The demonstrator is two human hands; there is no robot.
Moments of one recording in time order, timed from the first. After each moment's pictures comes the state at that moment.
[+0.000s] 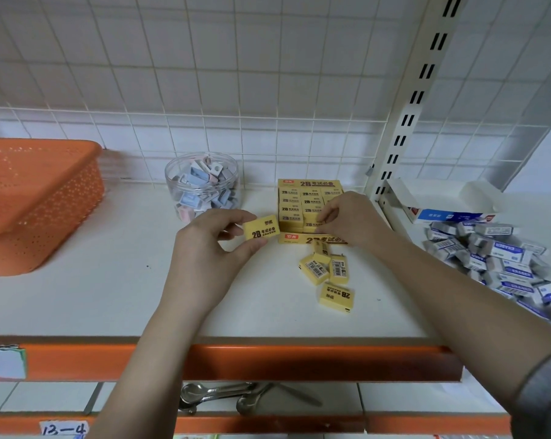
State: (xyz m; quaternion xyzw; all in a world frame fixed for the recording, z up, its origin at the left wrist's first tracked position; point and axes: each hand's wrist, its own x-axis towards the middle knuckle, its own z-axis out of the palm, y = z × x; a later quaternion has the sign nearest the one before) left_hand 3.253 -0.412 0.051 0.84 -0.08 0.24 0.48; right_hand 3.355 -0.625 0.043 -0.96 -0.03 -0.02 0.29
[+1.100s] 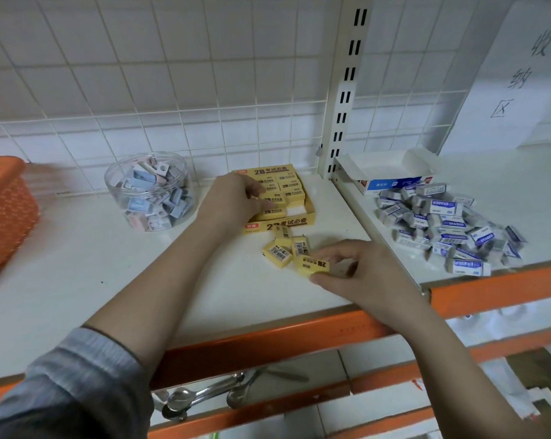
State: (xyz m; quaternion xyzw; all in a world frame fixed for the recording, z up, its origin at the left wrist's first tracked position) left_hand 3.353 -0.476 0.055 0.94 -0.13 0.05 0.31; right_hand 3.203 -0.651 0.044 -0.91 0.01 -0.05 0.42
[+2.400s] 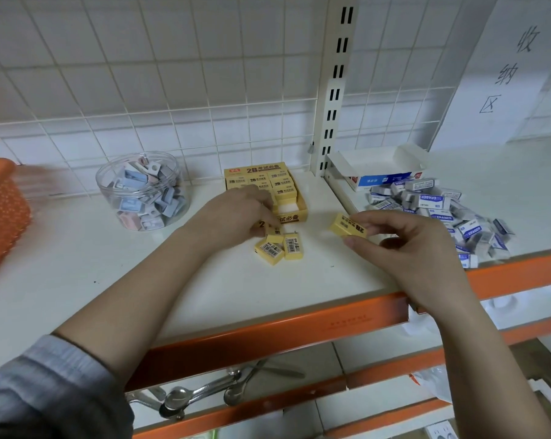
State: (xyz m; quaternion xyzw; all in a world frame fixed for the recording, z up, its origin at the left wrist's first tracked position) left_hand 3.339 -0.470 0.053 0.89 -0.46 0.06 0.04; right_hand 3.186 -0.680 0.065 -0.84 0.05 -0.20 0.51
